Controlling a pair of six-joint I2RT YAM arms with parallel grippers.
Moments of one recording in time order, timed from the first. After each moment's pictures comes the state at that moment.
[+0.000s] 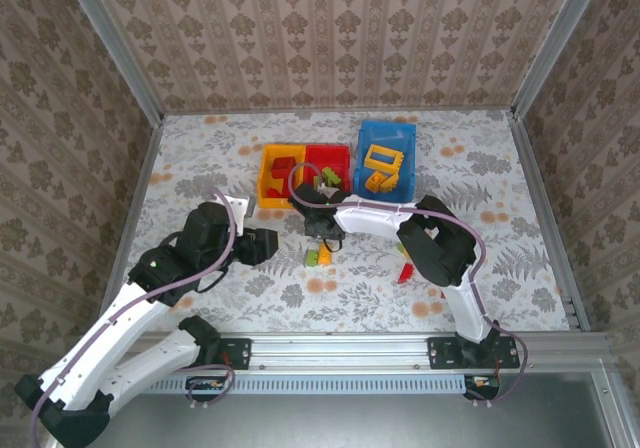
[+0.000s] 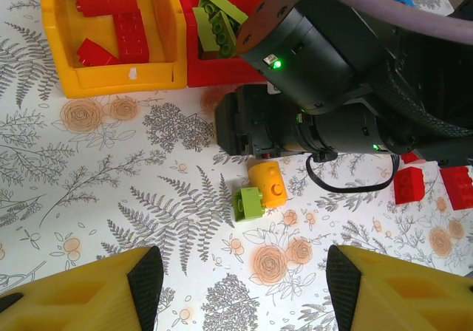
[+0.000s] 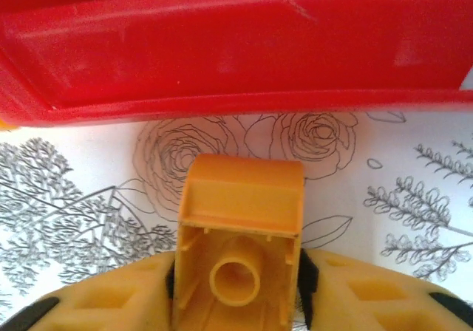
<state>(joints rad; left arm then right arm) -0.71 0.74 0.86 -0.81 0.02 -0.45 0.83 2.11 1.49 -0.59 0.27 0.94</state>
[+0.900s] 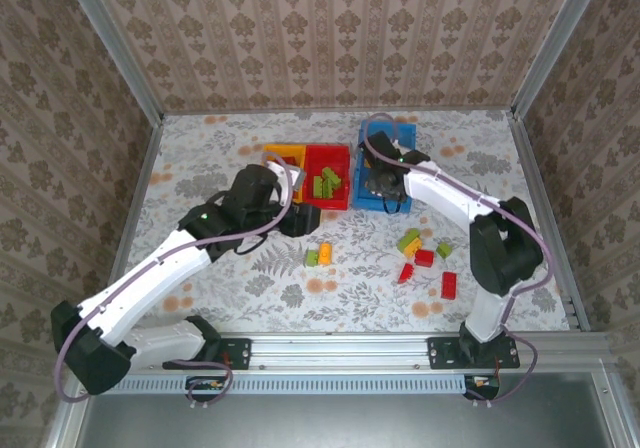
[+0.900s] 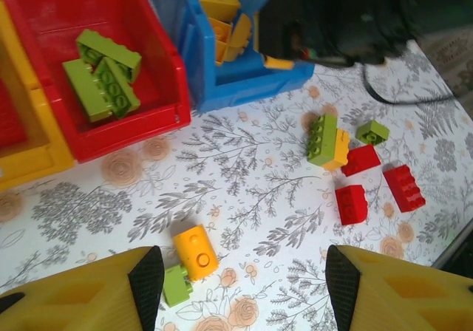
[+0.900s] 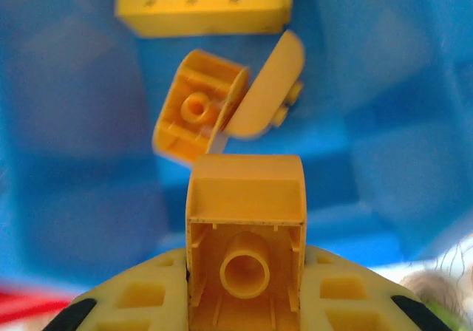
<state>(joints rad) -0.79 1.15 1.07 -0.60 0.15 -0.36 0.46 1.82 1.42 -0.75 0.28 0.84</state>
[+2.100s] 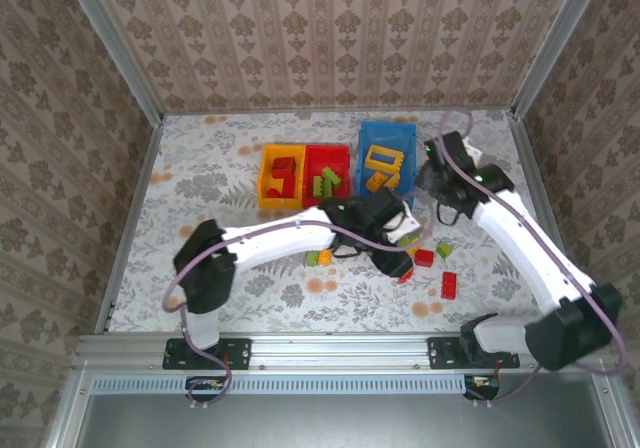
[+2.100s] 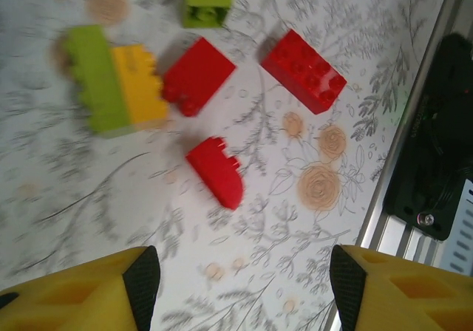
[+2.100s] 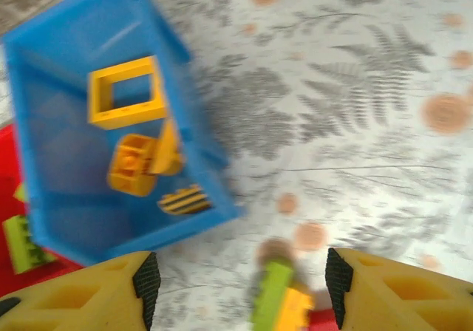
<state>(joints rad) -1.17 1.90 1.55 -0.65 0.28 -0.13 0.31 1.25 1.22 -0.93 0.35 0.81</state>
